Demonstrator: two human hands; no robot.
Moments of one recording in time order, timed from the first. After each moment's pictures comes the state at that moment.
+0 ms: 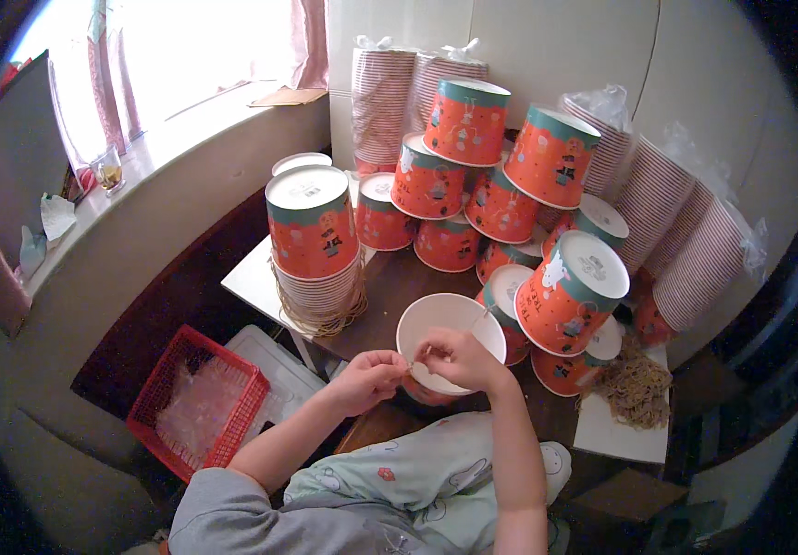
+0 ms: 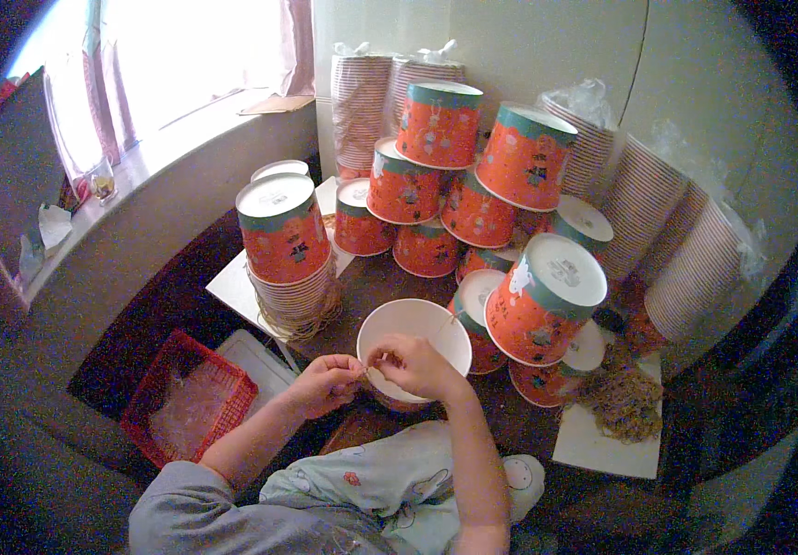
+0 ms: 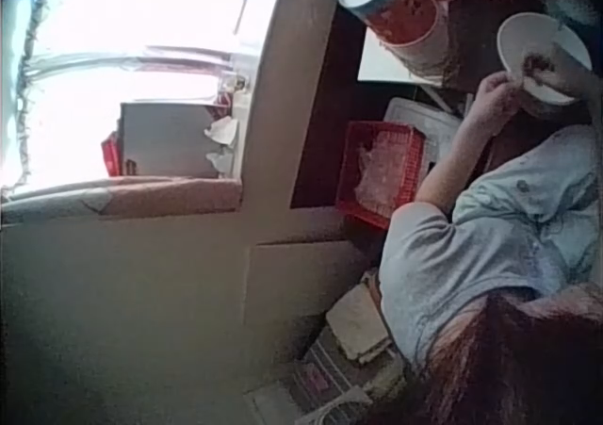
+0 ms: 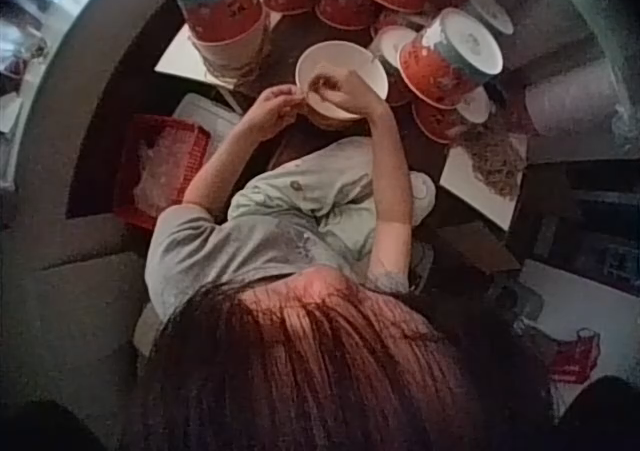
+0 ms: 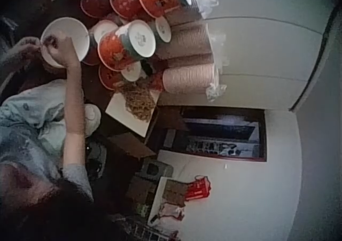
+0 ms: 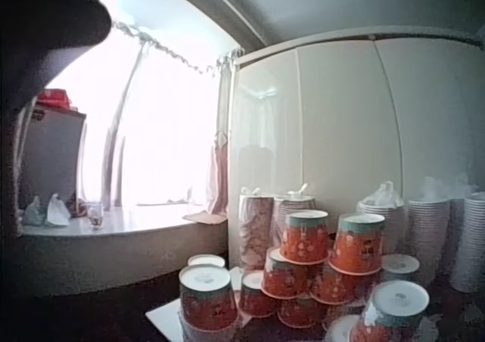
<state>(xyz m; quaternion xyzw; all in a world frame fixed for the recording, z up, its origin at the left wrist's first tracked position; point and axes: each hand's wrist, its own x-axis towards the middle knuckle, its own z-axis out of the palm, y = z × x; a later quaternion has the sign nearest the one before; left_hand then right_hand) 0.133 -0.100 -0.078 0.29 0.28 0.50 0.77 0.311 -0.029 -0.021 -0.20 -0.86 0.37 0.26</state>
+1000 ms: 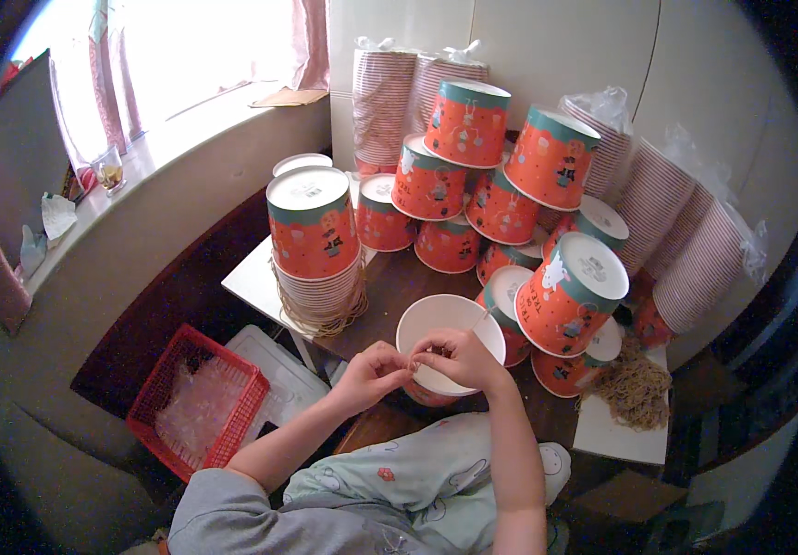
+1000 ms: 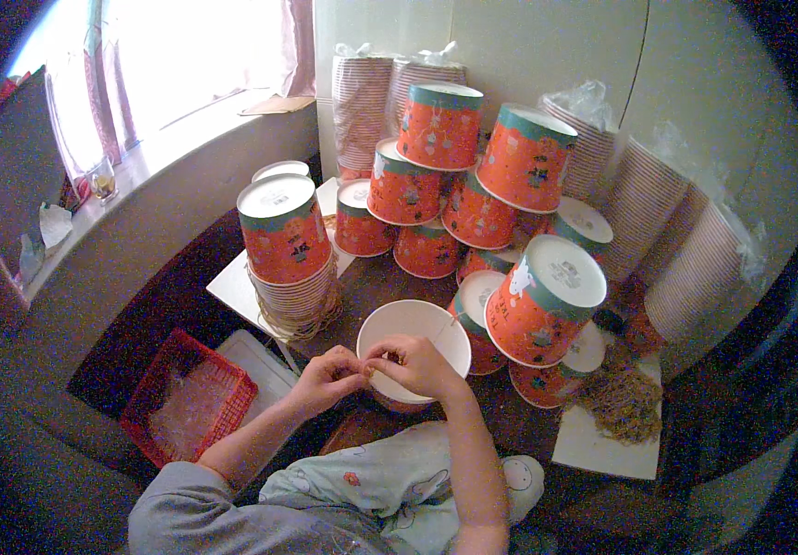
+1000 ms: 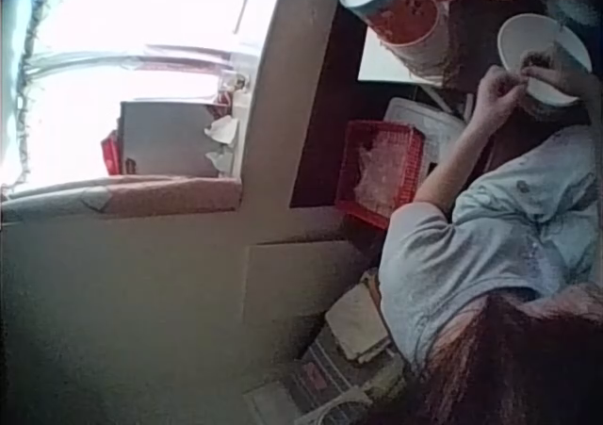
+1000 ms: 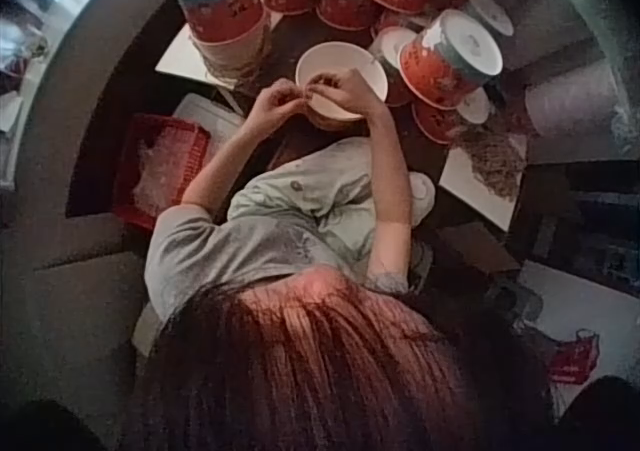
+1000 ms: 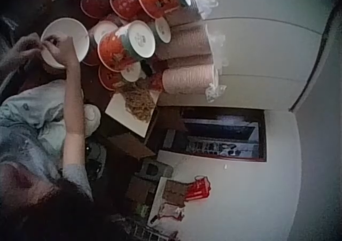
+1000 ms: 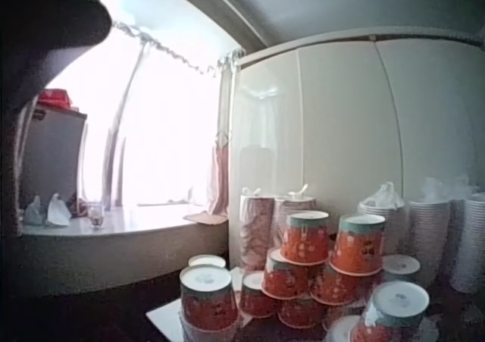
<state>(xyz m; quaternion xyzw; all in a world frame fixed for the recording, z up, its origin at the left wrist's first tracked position) 0.136 -0.102 -0.070 0.64 0.44 0.50 0.38 0.309 -0.027 -0.024 -0.20 -0.84 0.42 0.28</state>
